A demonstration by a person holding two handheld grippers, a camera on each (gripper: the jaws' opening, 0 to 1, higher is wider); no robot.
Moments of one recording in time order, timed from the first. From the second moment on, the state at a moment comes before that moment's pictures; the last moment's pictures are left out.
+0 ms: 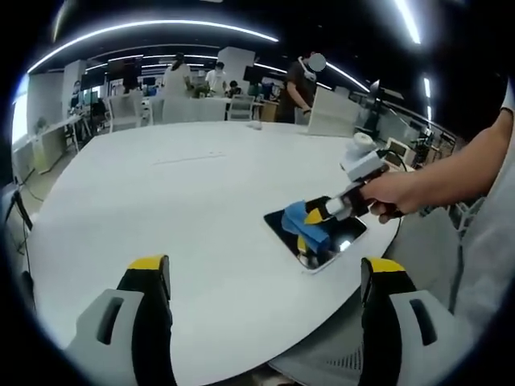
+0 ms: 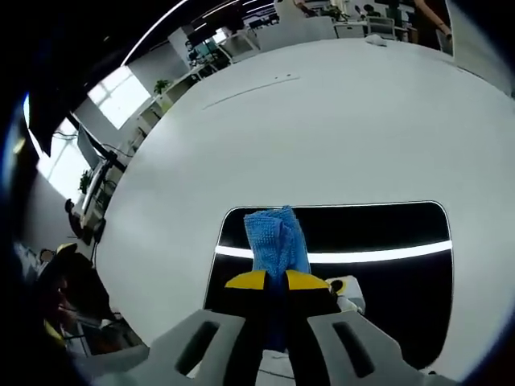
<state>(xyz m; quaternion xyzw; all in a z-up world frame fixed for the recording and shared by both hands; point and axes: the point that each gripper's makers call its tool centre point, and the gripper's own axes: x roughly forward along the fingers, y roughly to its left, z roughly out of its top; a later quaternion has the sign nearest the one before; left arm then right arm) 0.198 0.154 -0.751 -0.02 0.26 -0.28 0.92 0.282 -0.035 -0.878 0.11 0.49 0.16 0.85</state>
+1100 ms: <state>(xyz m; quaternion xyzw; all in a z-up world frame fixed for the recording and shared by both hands) 0.190 0.140 -0.745 -0.01 0.26 -0.29 0.92 0.234 -0.033 -0.876 0.13 0.50 0.17 0.84</state>
